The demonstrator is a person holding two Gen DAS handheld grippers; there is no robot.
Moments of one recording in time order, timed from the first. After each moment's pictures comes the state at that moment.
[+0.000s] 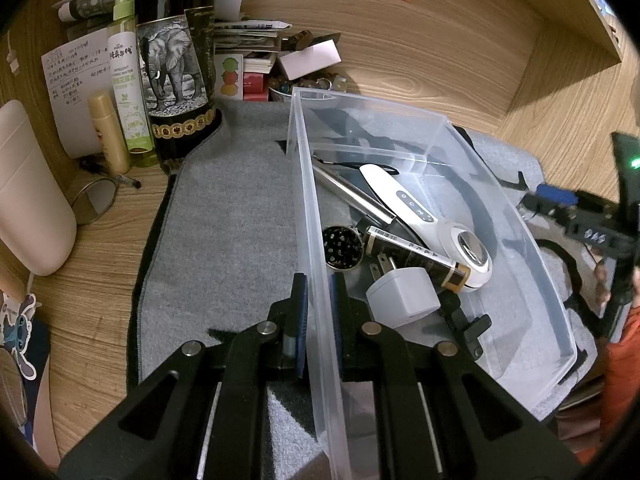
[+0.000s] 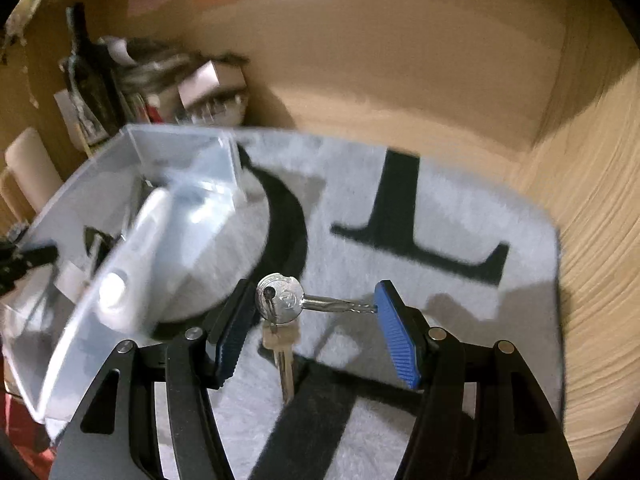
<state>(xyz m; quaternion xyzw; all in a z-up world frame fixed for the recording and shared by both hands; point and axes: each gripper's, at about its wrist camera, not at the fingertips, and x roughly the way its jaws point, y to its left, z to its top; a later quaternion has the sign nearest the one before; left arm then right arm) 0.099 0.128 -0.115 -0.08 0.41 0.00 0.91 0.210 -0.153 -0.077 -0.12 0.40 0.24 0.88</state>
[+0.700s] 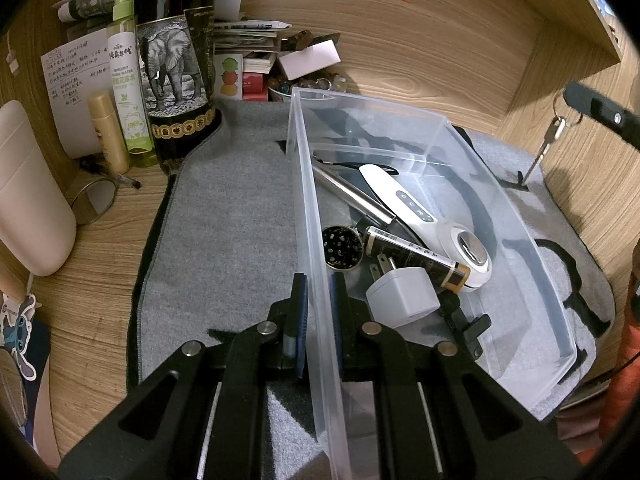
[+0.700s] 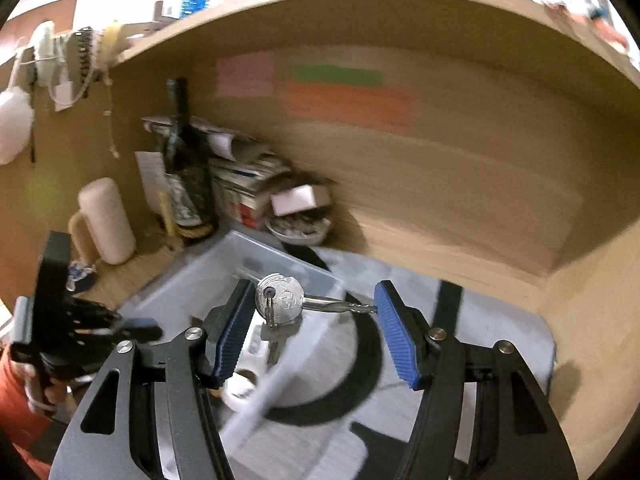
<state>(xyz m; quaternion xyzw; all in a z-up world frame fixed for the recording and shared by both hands) 0.101 0.128 -0.114 -0.08 0.41 0.00 0.91 0.166 -0.088 0.011 -0.12 0.27 0.33 0.90</state>
